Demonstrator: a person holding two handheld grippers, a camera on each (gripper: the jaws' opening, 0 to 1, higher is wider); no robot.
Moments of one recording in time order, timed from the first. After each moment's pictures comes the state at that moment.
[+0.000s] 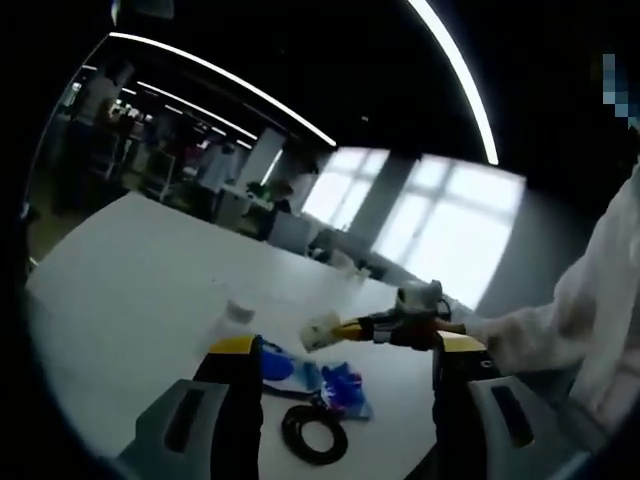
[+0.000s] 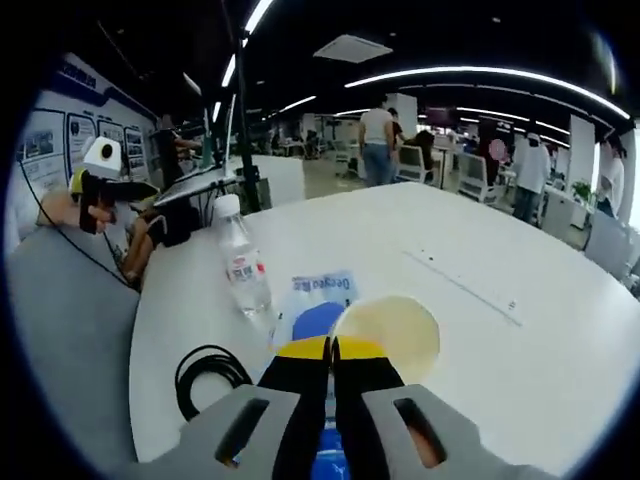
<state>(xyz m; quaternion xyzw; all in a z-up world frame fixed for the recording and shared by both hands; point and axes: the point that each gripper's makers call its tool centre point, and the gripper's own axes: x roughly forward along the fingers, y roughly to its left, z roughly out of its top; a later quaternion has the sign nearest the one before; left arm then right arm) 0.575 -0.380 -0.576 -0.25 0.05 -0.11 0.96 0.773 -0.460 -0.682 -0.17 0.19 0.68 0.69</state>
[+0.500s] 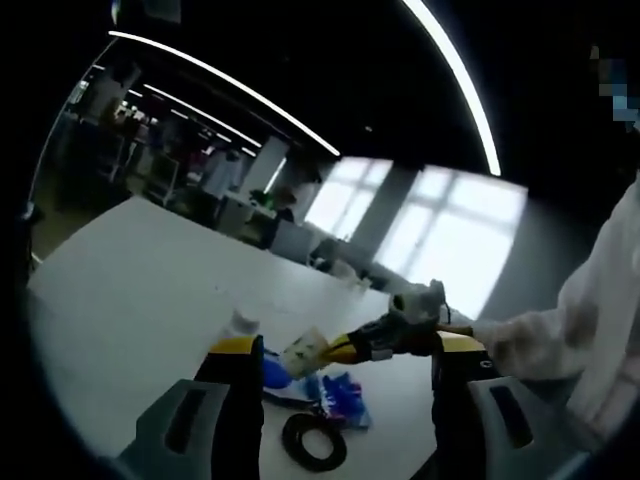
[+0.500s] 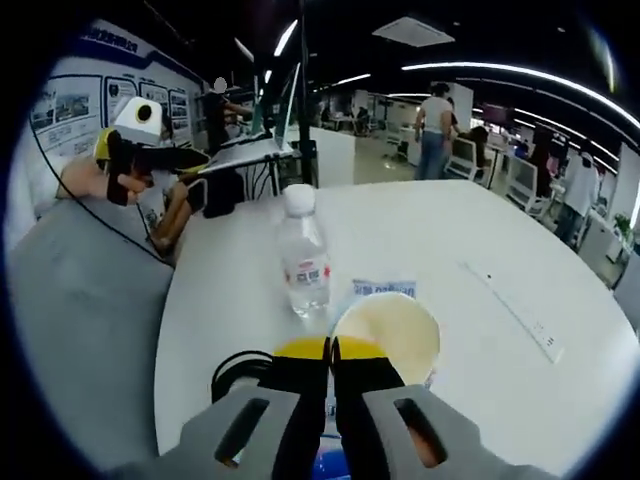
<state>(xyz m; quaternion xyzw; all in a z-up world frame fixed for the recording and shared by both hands) 0.573 -0.375 -0.566 -0.26 0.04 -0.10 0.96 0.709 -0.431 -0.679 -0.23 0.20 0.72 0.62</state>
